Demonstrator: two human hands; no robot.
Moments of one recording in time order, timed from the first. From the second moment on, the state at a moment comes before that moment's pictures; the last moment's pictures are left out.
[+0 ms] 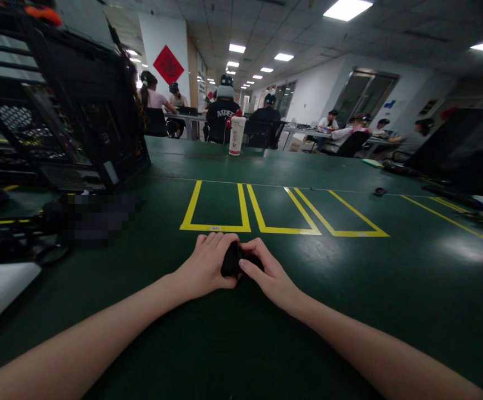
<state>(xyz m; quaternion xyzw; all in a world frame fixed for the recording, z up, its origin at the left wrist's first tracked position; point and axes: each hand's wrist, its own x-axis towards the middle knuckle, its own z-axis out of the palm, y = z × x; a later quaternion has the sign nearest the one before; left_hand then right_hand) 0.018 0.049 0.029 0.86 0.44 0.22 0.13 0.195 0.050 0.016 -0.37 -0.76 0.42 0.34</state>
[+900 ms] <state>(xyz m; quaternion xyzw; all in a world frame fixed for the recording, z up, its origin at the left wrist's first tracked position) 0.021 0.052 0.023 0.85 0.46 0.23 0.13 0.194 0.053 0.014 -0.39 -0.74 0.44 0.33</state>
